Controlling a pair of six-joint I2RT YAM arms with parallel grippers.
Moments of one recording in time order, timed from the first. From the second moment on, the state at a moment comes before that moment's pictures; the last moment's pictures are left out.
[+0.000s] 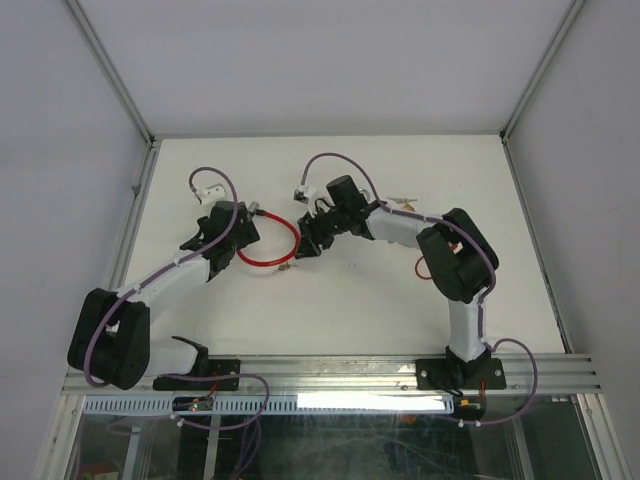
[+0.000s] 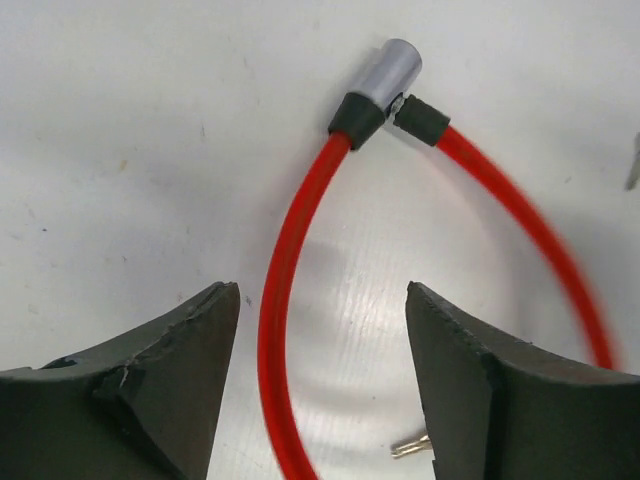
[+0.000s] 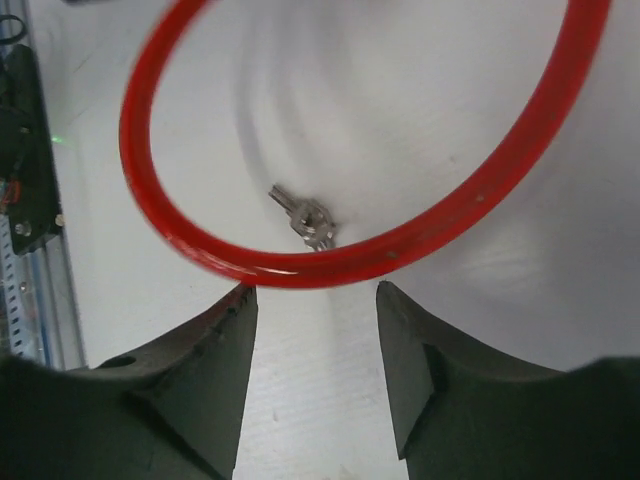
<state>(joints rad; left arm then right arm) -0.36 1.35 0.68 -0.07 -0.37 -0.57 0.68 1.99 1.28 -0.05 -0.77 0.01</state>
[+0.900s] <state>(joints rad) -0.36 0.75 0.80 0.08 0.19 -0.53 0.38 1.10 1.26 -0.50 -0.48 -0.48</state>
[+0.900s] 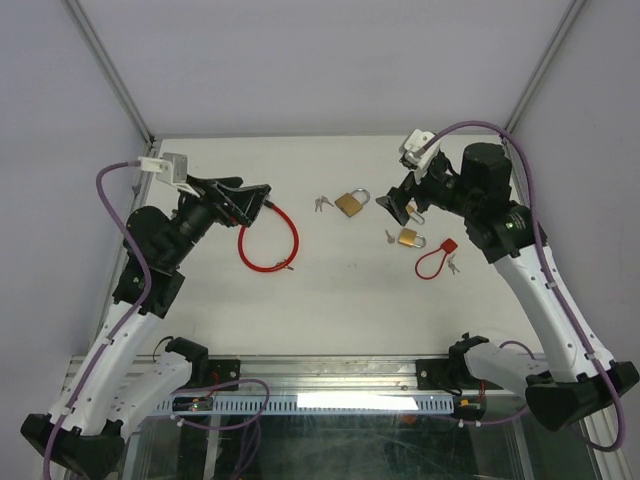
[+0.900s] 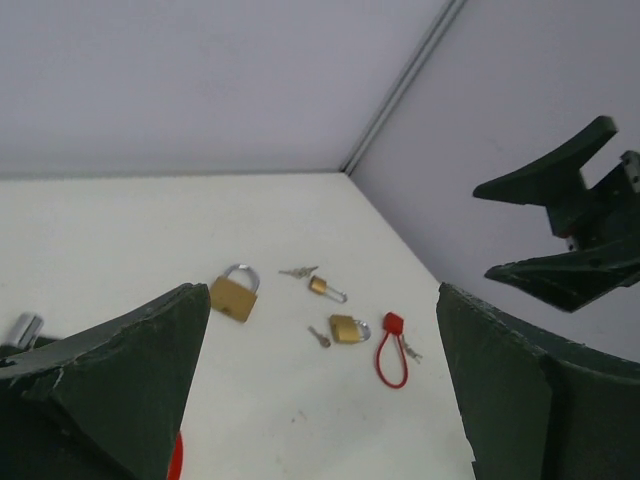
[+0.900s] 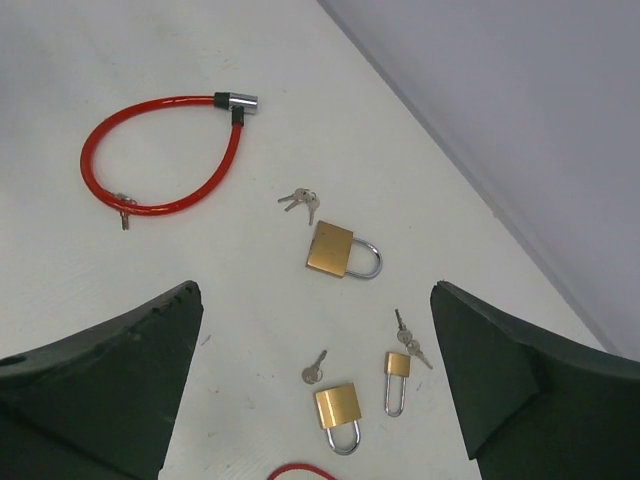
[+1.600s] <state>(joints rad) -0.36 0.74 1.12 -0.10 0.40 -0.38 0.38 0.97 1.40 -0.56 -0.19 -0.10</state>
